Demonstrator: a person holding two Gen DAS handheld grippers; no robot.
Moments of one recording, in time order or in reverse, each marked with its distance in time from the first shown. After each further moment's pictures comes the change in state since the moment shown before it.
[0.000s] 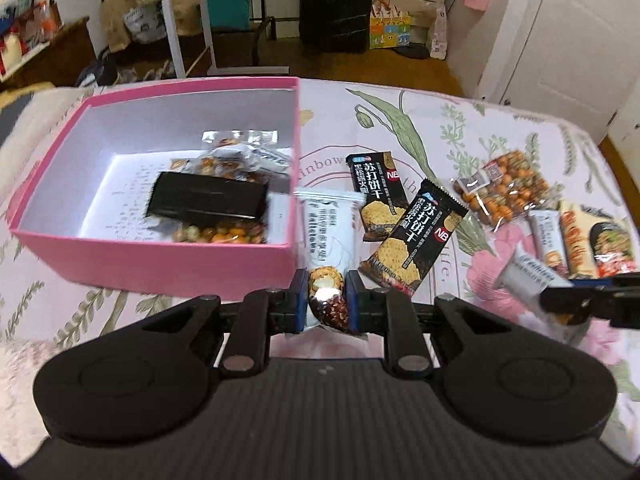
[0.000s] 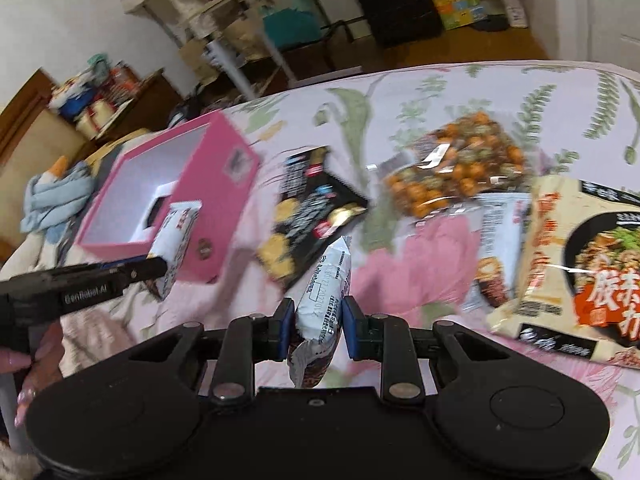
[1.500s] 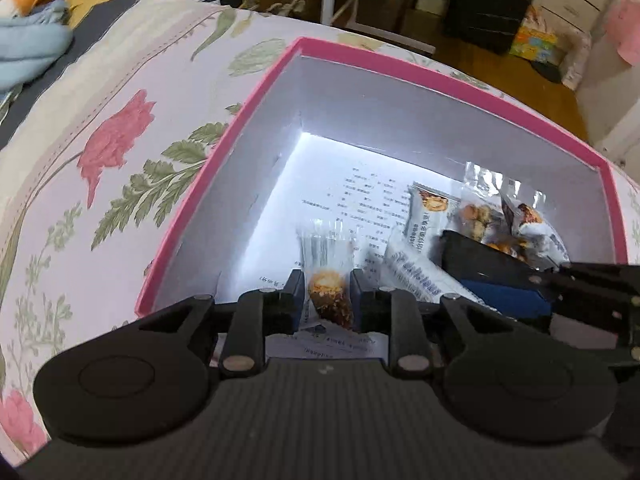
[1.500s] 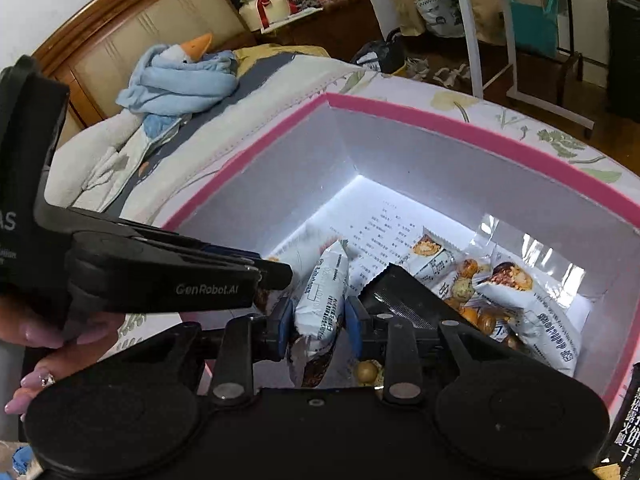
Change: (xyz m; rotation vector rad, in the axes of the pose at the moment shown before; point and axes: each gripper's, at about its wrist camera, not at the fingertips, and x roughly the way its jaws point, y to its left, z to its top) left arm 0.083 0.222 0.059 -0.302 0.118 0.200; right arm 0.220 0.221 0.102 -0.485 0.127 0.254
